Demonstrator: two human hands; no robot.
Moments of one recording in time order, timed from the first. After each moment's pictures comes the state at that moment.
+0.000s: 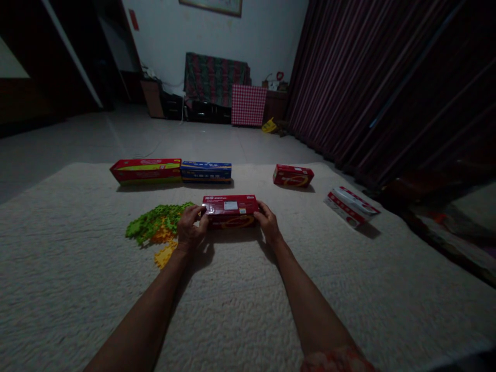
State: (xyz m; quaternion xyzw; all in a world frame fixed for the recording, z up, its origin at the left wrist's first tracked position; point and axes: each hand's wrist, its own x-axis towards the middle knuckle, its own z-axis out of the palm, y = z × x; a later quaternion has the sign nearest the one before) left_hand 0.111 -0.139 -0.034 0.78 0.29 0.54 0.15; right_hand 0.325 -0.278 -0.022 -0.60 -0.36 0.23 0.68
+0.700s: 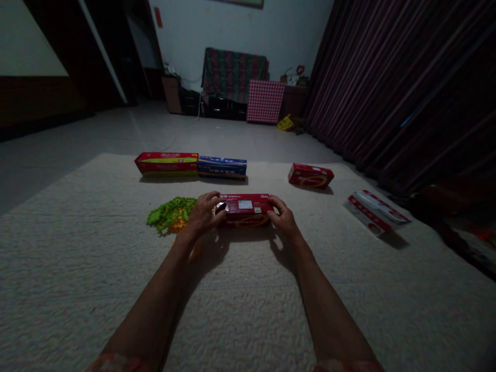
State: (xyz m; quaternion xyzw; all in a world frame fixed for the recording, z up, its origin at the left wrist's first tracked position) left_hand 0.096 -0.122 0.006 0.89 0.24 0.35 0.14; right_hand 0.343 -0.274 -0.020 -0.66 -0.45 0.16 0.59
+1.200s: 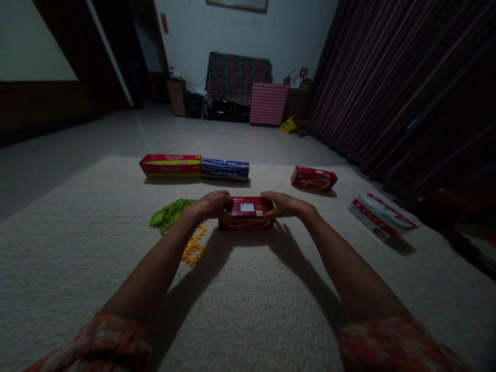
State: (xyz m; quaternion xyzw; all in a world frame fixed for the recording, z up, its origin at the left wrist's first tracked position) left_hand 0.121 -0.102 0.069 0.97 0.16 0.08 0.14; right_hand 0.375 -0.236 0.065 -0.66 -0.70 0.20 0.19
